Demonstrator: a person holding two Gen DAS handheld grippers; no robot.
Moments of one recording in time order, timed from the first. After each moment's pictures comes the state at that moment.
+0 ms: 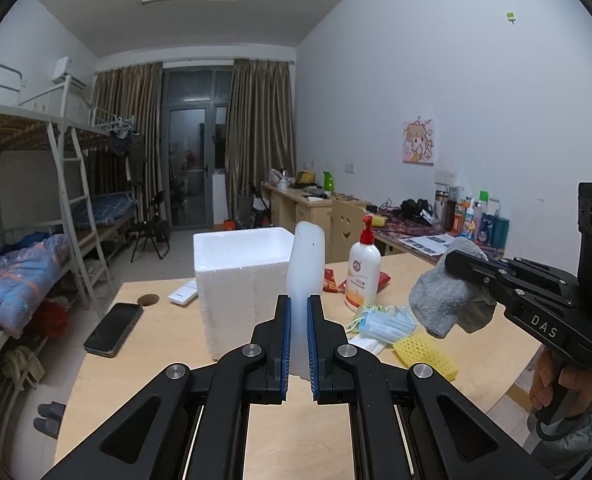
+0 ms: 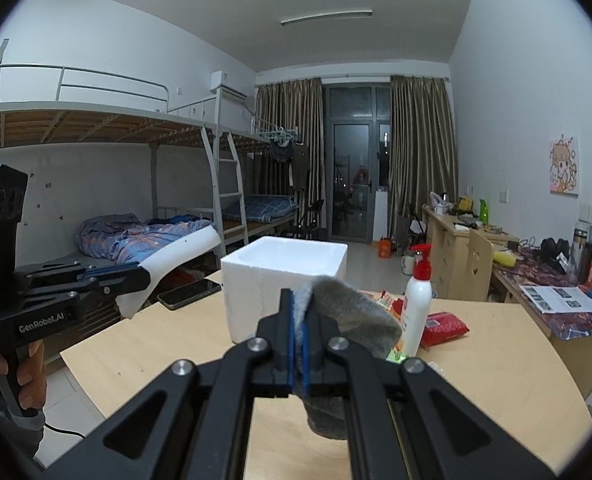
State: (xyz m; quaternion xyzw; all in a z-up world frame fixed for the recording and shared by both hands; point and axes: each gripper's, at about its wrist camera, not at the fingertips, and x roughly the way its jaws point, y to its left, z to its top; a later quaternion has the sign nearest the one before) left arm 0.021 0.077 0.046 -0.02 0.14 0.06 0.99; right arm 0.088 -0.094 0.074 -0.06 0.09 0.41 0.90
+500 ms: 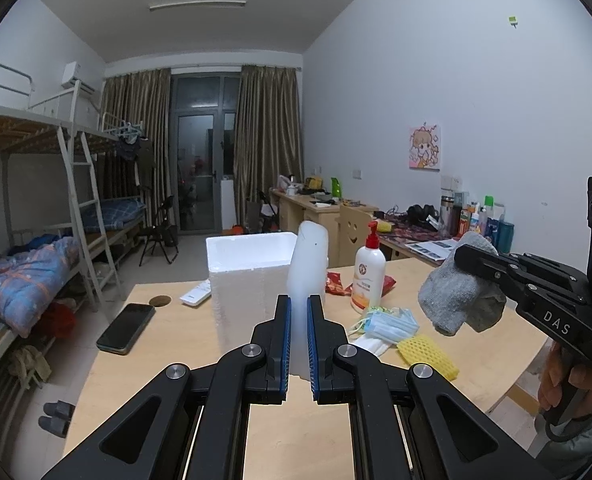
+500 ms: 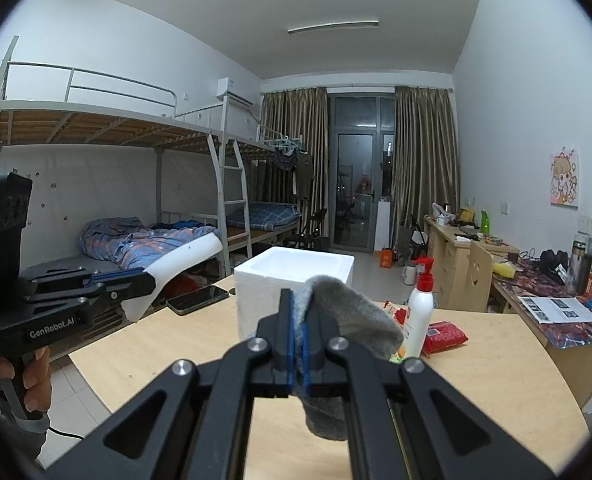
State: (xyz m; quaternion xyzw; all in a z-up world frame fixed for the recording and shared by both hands) left arm 0.001 0.075 0.050 -0.02 0.13 0.08 0.99; right arm 0.072 -0.096 0.081 -0.07 0.07 0.42 0.90
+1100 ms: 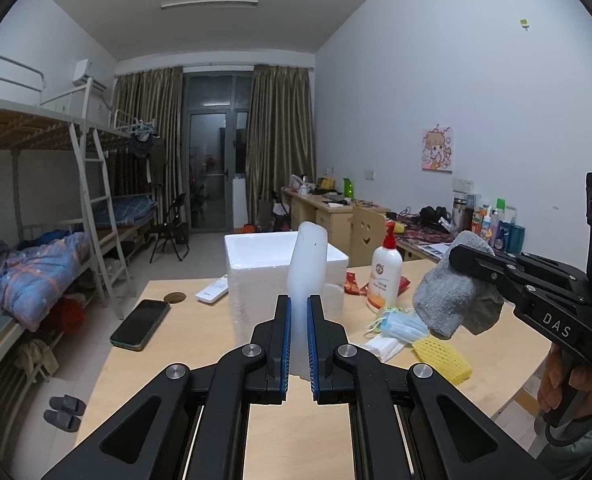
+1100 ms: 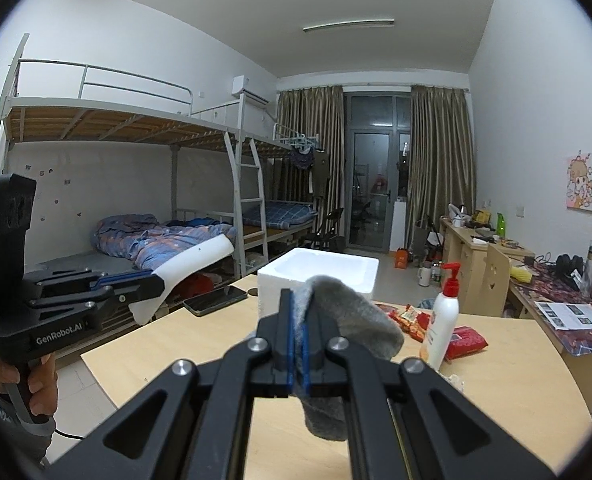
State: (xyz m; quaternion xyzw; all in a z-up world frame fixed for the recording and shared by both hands) left arm -0.005 0.087 0.049 -0.03 0.13 0.10 0.99; right arm 0.073 -0.075 0.082 -0.07 0.08 0.45 0.89
